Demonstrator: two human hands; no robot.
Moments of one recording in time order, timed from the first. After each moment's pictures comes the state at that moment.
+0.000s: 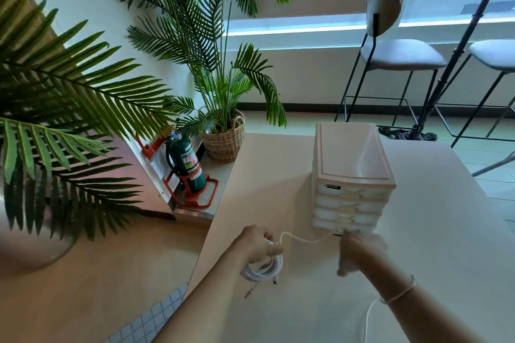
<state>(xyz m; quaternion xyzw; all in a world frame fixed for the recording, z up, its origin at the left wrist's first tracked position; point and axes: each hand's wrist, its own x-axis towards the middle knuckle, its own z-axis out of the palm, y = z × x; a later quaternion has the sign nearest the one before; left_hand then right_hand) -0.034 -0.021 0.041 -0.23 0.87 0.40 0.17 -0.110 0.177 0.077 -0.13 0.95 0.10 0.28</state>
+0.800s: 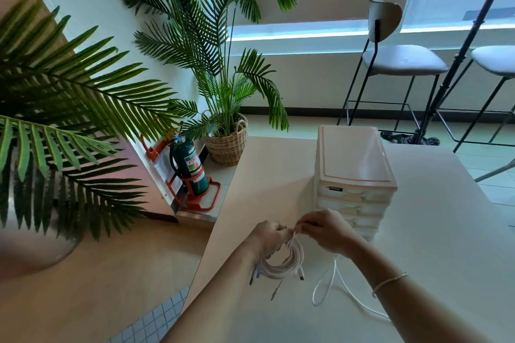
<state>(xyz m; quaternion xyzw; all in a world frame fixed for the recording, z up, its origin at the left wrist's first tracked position) -0.036 0.003 0.074 -0.23 0.81 0.52 0.14 -0.108 0.148 0.090 -0.30 0.86 -0.36 0.20</state>
